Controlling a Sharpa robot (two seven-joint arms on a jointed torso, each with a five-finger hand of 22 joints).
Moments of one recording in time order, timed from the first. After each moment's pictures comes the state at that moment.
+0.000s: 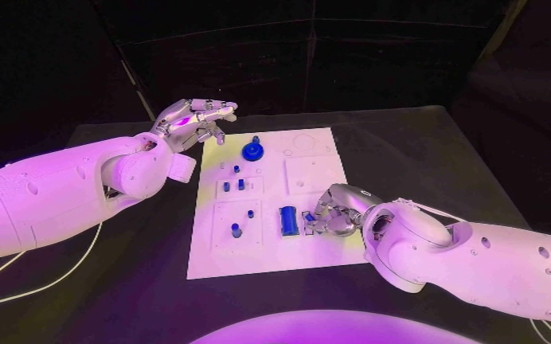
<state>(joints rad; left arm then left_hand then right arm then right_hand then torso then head) 1.24 -0.83 -0.13 1.38 0.04 -0.05 0.40 1.30 -0.03 0.27 -0.04 0.07 0.97 0.19 0.14 0.07 1.04 0.11 0.43 0.14 1.34 0.02 1.26 0.89 0.17 1.20 0.12 0.80 0.60 0.96 -0.91 -0.09 1.86 -1.45 -0.43 -0.59 1.28 -0.04 0.21 0.08 0.26 1.04 0.08 0.30 0.26 1.43 0.00 1.31 1.31 1.47 -0.06 1.49 1.31 0.05 1.47 0.06 1.48 1.31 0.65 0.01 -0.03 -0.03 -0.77</state>
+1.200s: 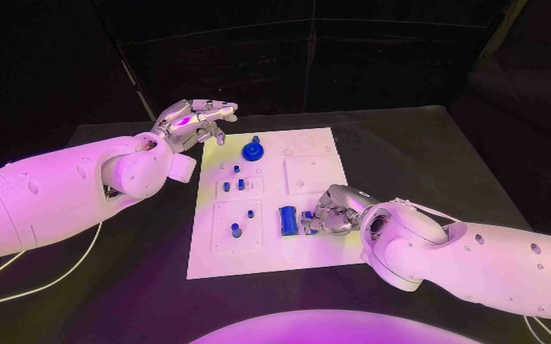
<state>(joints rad) 1.24 -0.83 -0.13 1.37 0.04 -0.05 0.39 1.30 -0.03 0.26 -0.04 0.07 0.97 0.19 0.14 0.07 1.03 0.10 0.44 0.14 1.34 0.02 1.27 0.89 0.17 1.20 0.12 0.79 0.60 0.96 -0.89 -0.09 1.84 -1.40 -0.44 -0.59 1.16 -0.06 0.07 0.23 0.40 1.10 0.05 0.34 0.32 1.45 -0.02 1.33 1.31 1.47 -0.08 1.49 1.31 0.05 1.47 0.04 1.48 1.31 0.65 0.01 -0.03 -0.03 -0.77</state>
